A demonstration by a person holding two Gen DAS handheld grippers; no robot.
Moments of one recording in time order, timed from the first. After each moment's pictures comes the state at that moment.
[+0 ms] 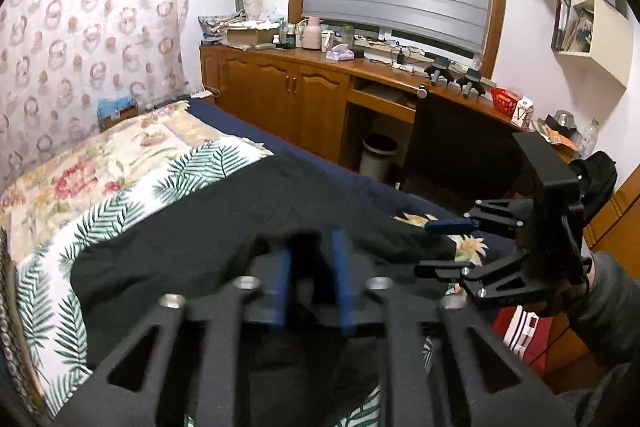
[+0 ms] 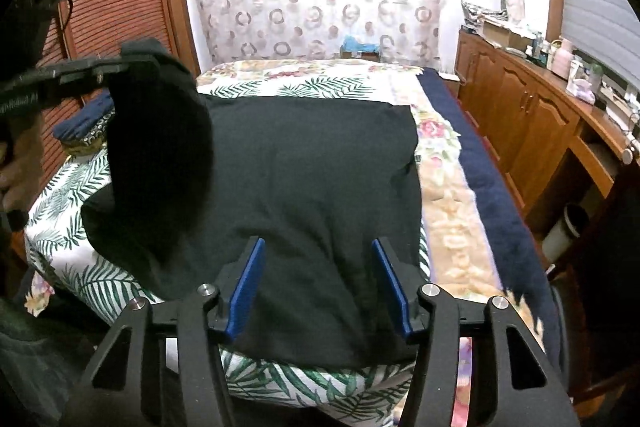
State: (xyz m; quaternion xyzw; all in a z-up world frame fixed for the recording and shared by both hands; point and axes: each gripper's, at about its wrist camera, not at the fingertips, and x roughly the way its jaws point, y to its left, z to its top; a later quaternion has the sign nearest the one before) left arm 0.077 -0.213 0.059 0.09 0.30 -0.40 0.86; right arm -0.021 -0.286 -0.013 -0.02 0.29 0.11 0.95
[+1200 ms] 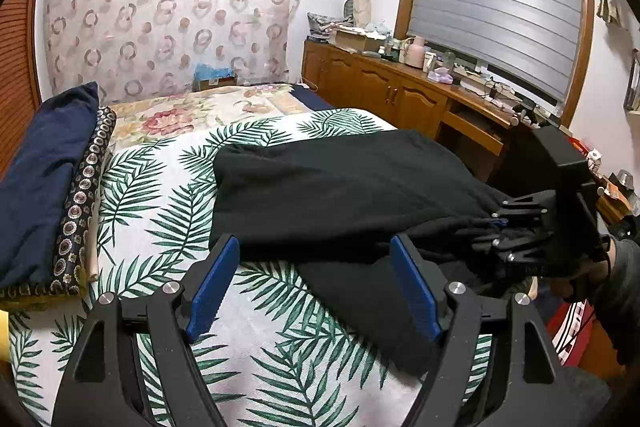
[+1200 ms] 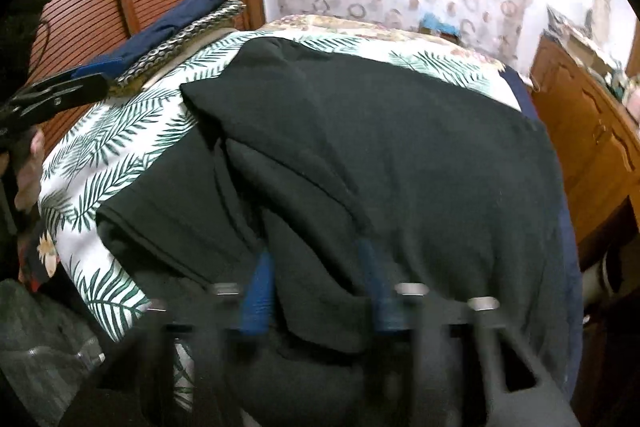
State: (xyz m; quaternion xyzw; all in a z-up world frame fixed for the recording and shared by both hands) left arm 0.073 -0.068 0.003 0.01 0.31 -0.25 0.92; right arm 0.062 -0.228 -0.021 -0.10 0.34 0.22 0.91
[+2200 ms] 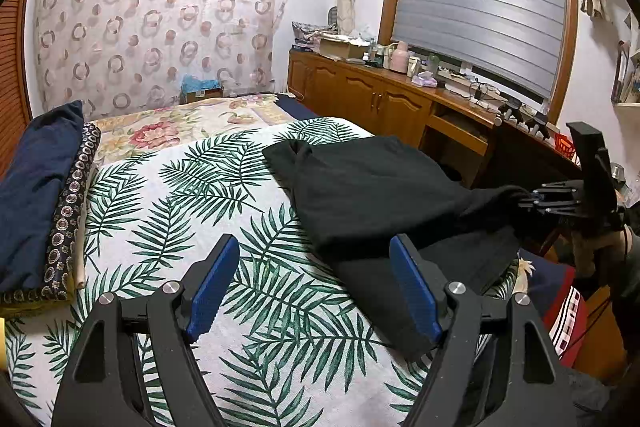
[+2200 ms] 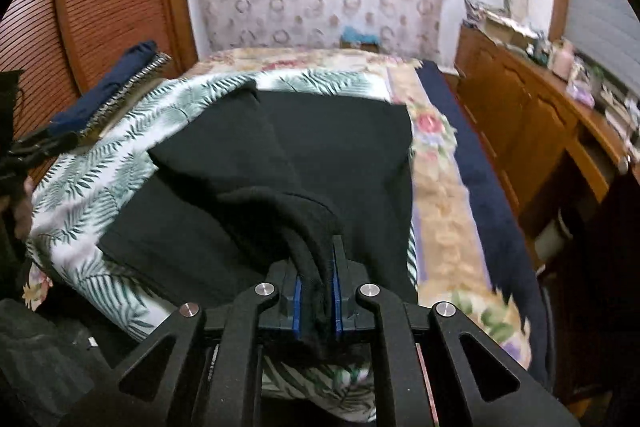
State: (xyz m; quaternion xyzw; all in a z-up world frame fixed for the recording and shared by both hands) left arm 0.059 -0.083 0.011 0.02 0.29 -0.27 0.92; right arm -0.030 -0.300 -0.002 -0.03 0.31 0.10 0.94
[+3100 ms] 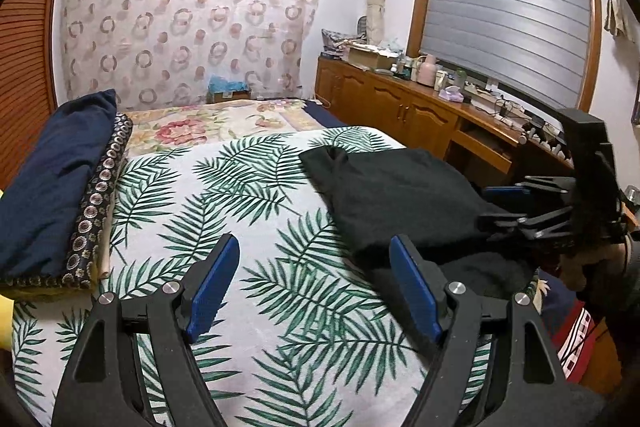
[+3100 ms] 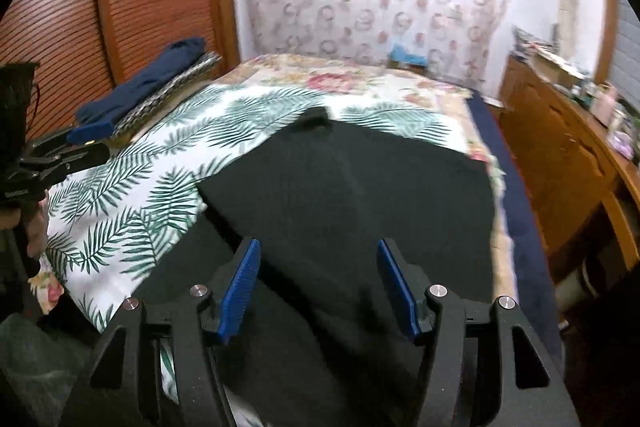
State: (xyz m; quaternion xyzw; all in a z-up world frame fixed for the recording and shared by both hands) left arm 0.067 -0.058 0.004 -0.01 0.28 -0.22 0.93; right arm 0.025 -0.228 0.006 -0.08 0.29 0.18 0.94
